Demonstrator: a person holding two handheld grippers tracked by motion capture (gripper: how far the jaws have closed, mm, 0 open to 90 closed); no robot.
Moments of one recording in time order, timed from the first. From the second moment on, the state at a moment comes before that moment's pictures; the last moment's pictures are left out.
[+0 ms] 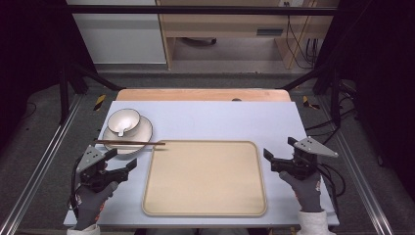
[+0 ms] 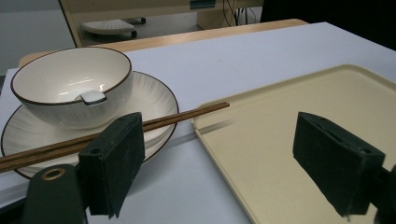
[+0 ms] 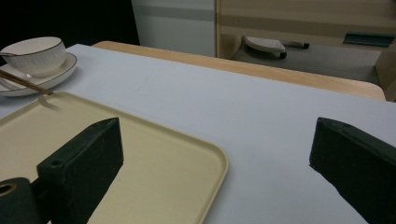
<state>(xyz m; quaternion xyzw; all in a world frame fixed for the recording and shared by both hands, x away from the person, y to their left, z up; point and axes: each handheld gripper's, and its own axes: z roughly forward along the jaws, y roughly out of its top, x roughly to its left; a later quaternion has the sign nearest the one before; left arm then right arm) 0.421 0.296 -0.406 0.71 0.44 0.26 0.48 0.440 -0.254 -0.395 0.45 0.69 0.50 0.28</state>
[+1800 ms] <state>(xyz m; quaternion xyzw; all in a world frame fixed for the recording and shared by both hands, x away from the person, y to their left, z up) 0.516 0.338 -0.448 0.78 0.44 0.28 0.35 0.440 -0.236 -0.393 0.44 0.71 0.47 0.28</state>
